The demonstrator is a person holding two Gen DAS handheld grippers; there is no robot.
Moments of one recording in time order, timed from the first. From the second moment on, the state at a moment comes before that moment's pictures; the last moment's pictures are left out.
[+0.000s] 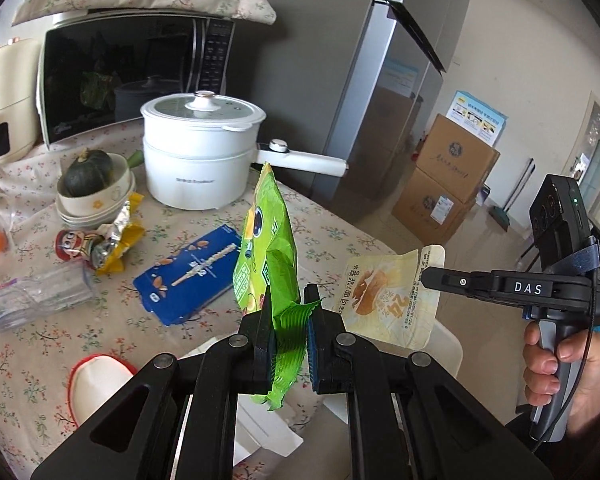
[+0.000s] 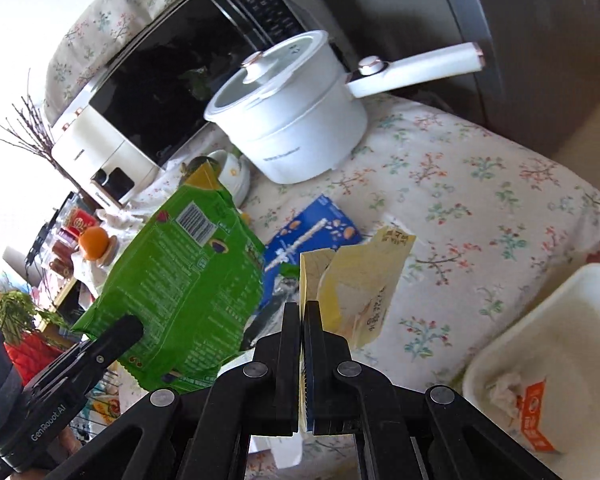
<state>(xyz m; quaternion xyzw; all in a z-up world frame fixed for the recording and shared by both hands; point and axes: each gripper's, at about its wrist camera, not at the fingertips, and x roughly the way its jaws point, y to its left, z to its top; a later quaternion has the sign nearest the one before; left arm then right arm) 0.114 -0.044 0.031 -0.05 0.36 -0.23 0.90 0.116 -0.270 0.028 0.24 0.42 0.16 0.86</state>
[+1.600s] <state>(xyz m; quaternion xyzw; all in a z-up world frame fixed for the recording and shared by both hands) 0.125 -0.248 -0.085 0.07 0.45 -0.32 0.83 0.048 -0.463 -0.054 0.27 0.50 -0.03 0.82</state>
